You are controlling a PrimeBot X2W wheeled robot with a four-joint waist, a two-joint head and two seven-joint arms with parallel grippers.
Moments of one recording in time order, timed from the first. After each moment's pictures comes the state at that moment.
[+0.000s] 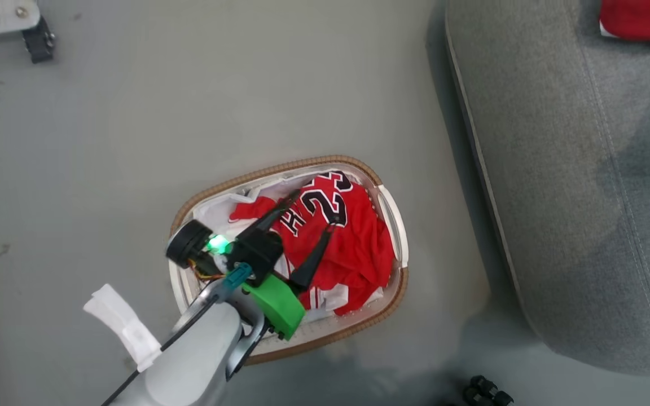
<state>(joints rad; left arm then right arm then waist) -0.53 0.17 -0.74 0.47 -0.30 -0.13 -0.26 -0.80 -0.36 -0.24 0.86 0.05 0.13 -0.26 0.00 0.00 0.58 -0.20</state>
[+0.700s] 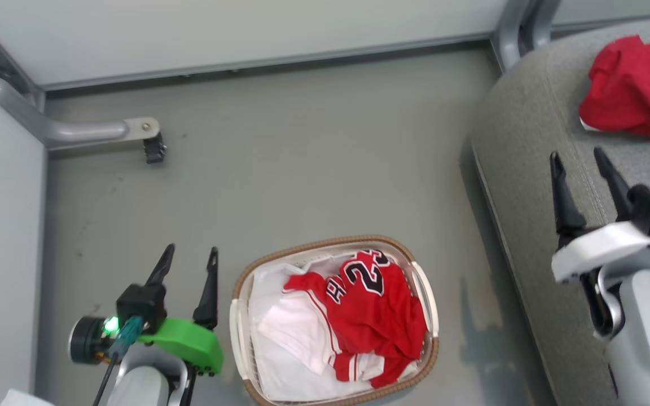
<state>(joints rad) -0.23 0.10 -0.22 0.46 -0.20 -0.09 -0.26 -0.42 -0.19 -0.04 0.42 0.21 0.13 -0.26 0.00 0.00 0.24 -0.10</state>
